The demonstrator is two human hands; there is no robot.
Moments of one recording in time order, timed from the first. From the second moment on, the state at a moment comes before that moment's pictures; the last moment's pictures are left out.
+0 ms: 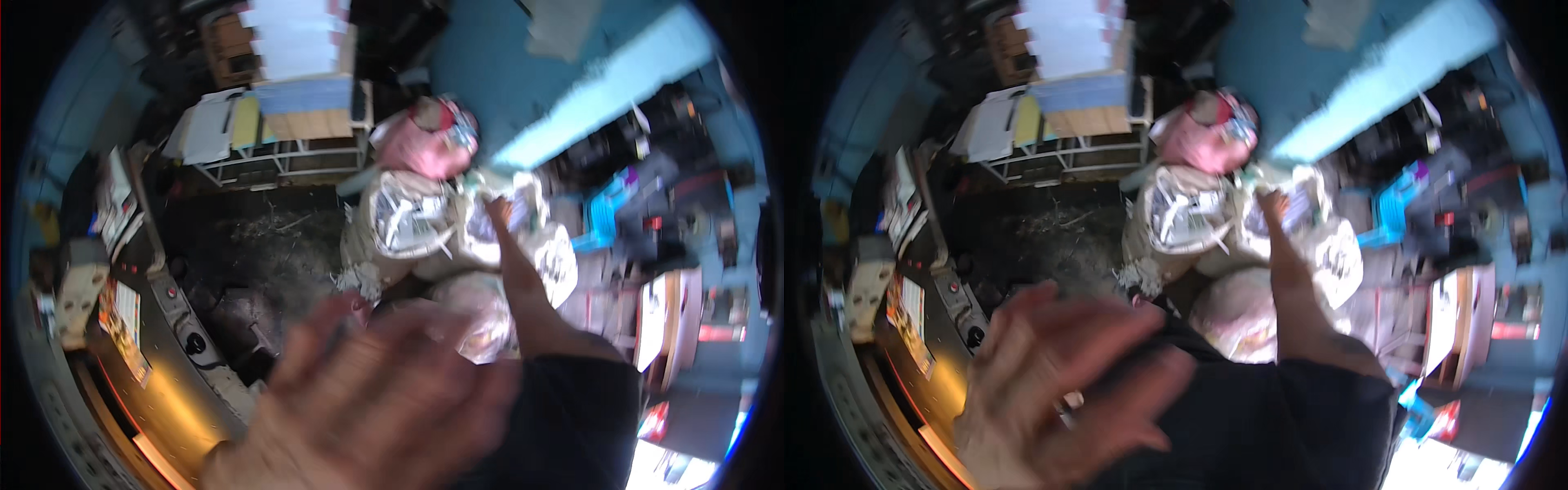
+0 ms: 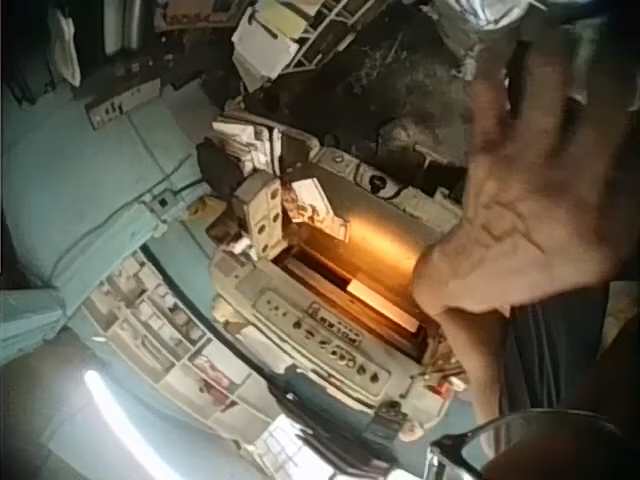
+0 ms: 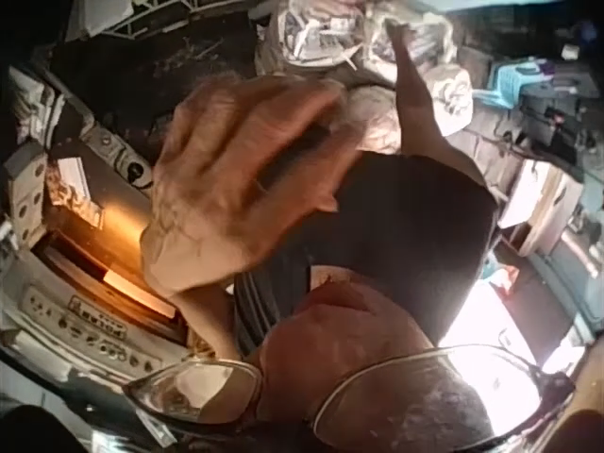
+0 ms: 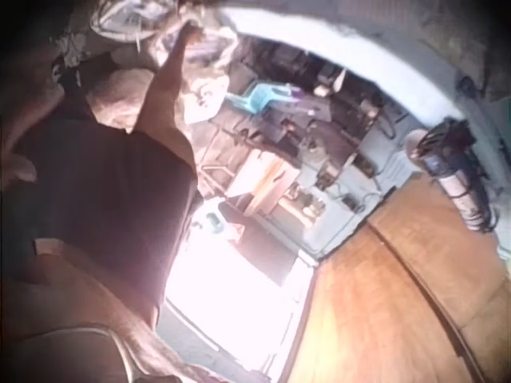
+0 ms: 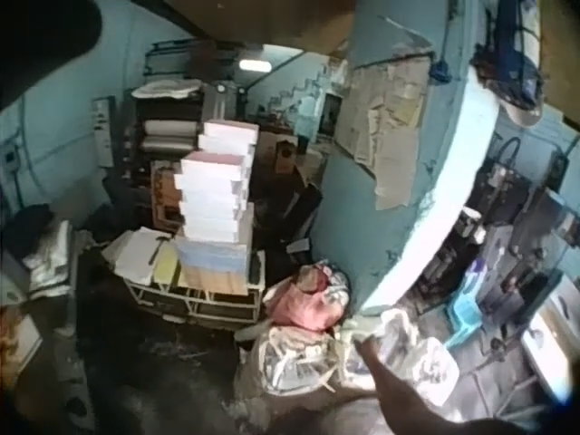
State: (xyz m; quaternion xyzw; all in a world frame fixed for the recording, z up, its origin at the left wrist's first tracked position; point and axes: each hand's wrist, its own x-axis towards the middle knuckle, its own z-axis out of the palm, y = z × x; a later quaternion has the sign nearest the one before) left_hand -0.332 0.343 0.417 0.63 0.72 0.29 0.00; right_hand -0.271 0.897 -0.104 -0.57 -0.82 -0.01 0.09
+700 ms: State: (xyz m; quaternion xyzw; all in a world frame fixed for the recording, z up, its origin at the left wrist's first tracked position) left_hand -0.157 0.092 0.329 -0.15 0.89 0.22 -0.36; right_hand -0.427 0.135 0.018 0.53 -0.74 0.41 -0.07
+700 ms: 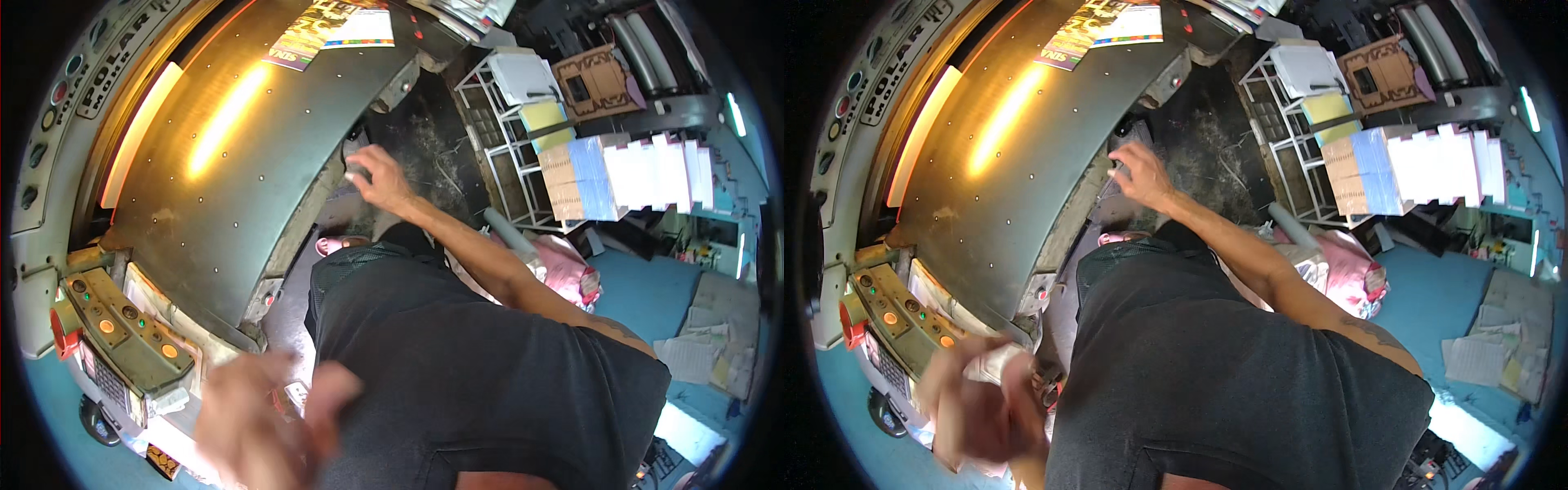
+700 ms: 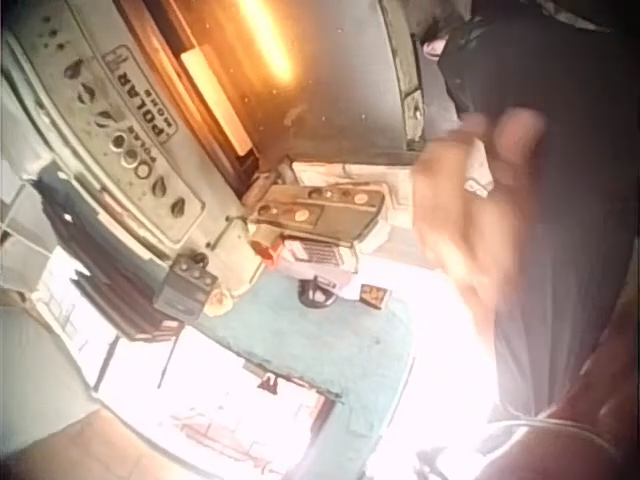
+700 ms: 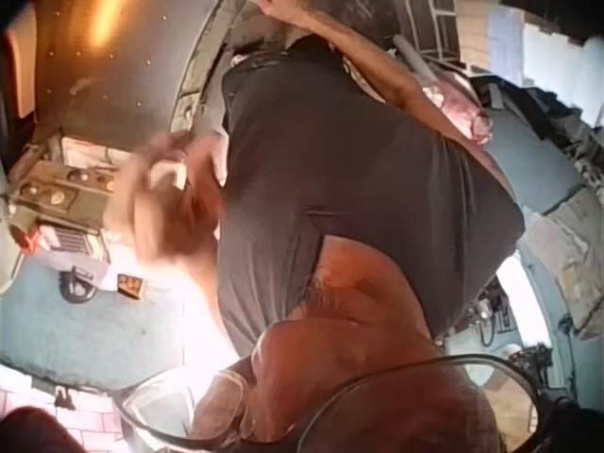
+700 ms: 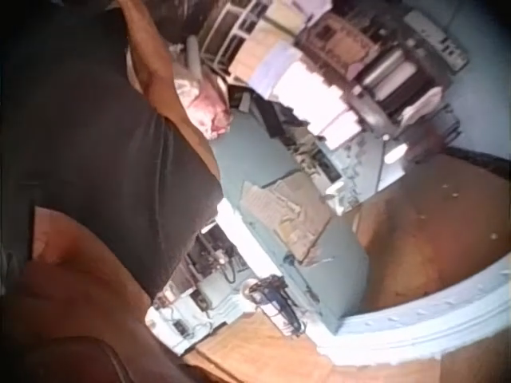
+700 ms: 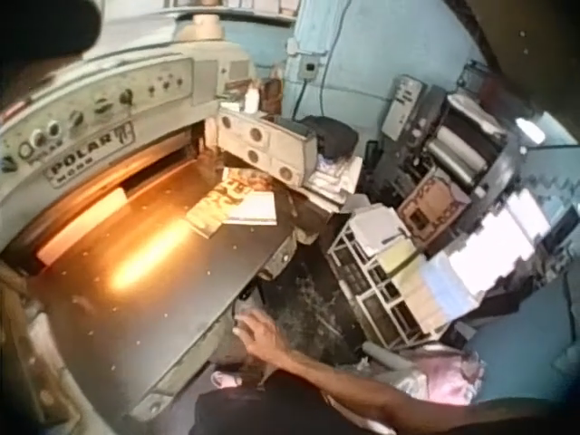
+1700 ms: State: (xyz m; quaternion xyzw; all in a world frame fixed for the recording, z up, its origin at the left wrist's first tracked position) left_hand -0.065 -0.226 0.106 -0.57 0.47 0.45 -0.50; right_hand -0.449 -0.317 0.032 0.45 -0.77 0.37 -0.27
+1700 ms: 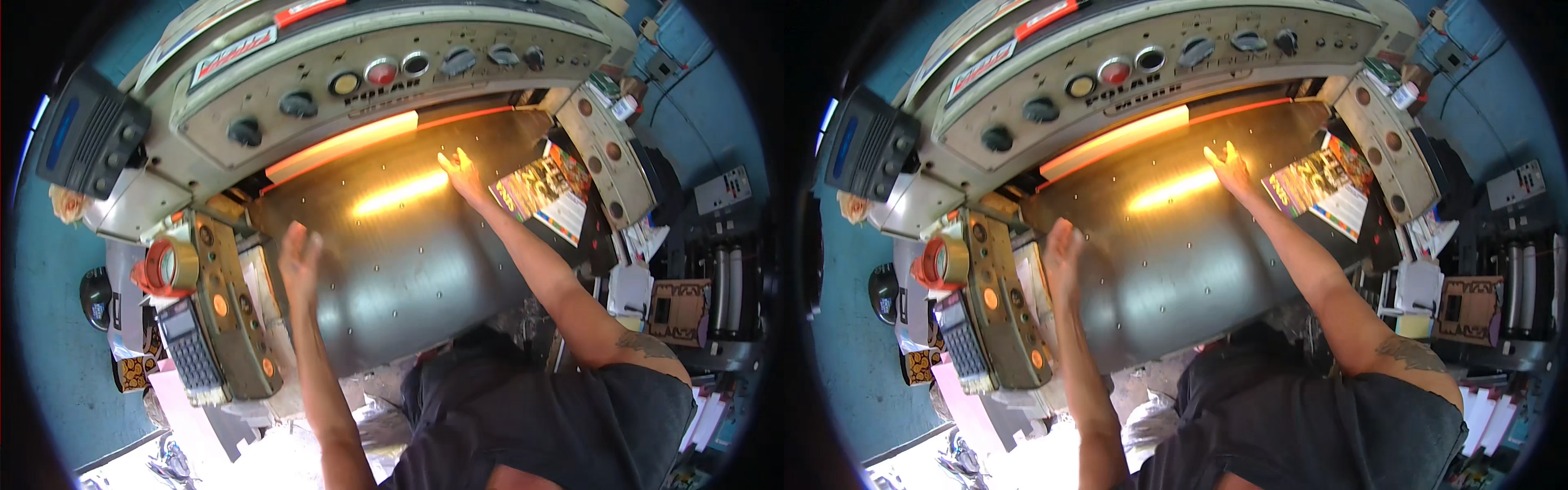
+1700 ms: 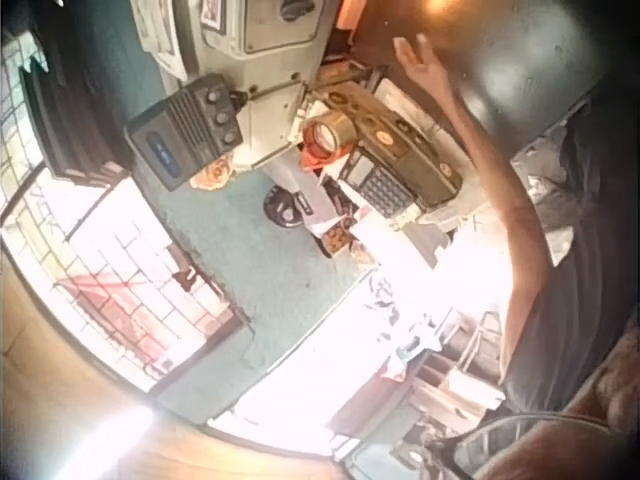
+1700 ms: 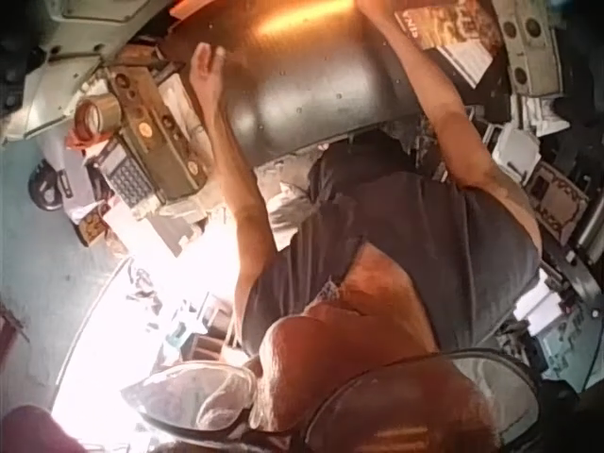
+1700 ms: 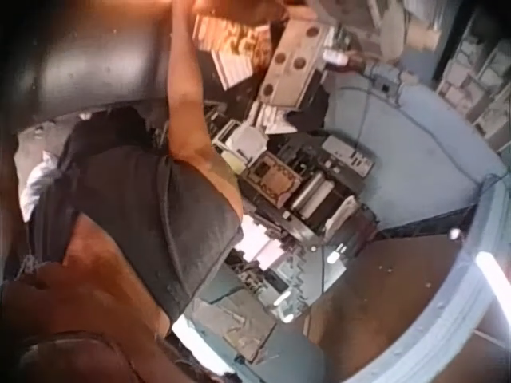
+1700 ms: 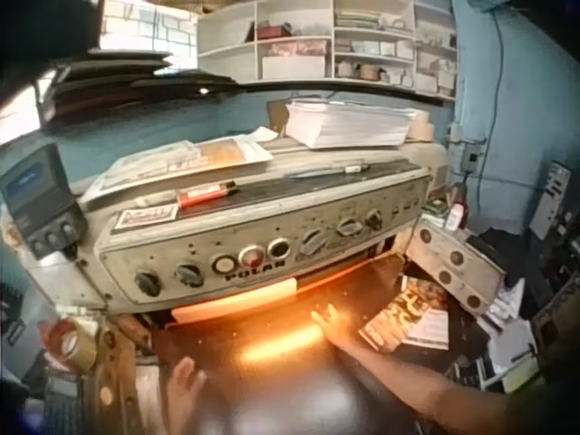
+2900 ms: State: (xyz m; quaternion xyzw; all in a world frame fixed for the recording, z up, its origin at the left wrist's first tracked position) left_hand -0.073 -0.211 0.043 -0.66 0.10 0.66 -0.35; right_hand -0.515 -0.311 0.004 0.45 -0.66 0.42 -0.43
